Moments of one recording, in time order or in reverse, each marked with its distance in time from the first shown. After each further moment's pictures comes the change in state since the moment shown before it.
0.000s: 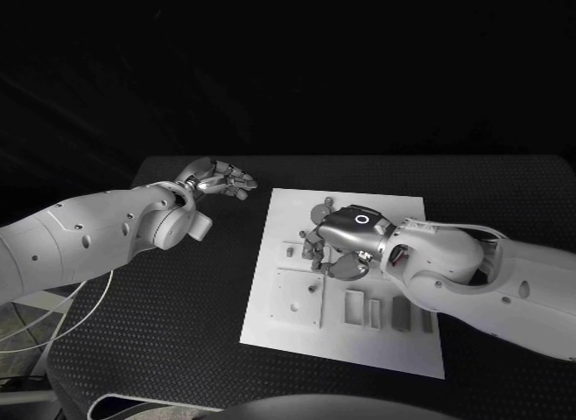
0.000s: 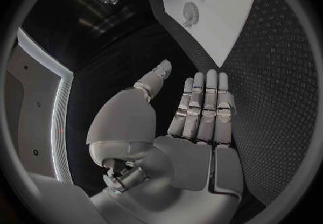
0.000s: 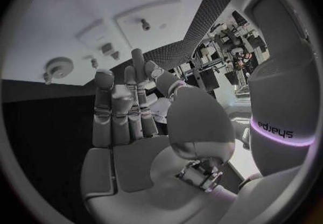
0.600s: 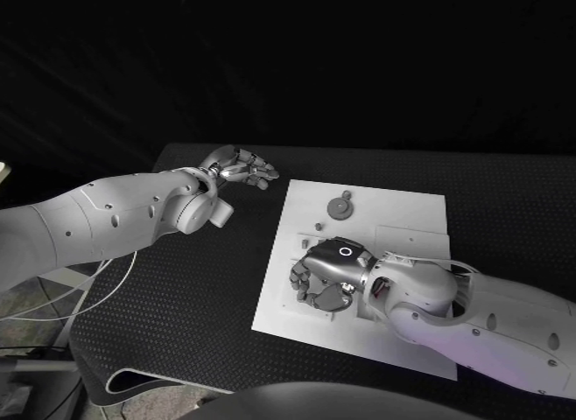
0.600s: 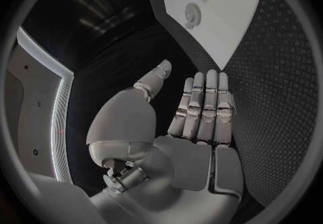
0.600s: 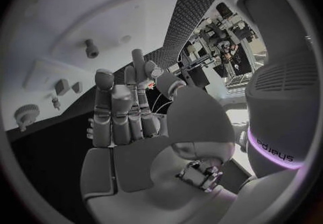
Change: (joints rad) left arm 0.000 0.009 0.000 0.000 0.002 0.000 -0.001; left_hand 0.000 0.000 0.000 0.000 0.000 0.000 0.000 0.000 -0.001 0.000 0.000 0.000 0.000 0.000 0.000 0.000 0.002 0.000 0.000 0.000 0.000 -0.001; right arm -0.114 0.118 -0.025 -0.069 0.007 -0.019 0.028; right_hand 0.000 0.000 0.000 0.000 -0.001 0.000 0.000 -0.001 0.001 -0.001 -0.001 -0.004 0.002 0.000 0.000 0.000 0.001 0.000 -0.002 -0.002 0.000 0.000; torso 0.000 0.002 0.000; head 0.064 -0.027
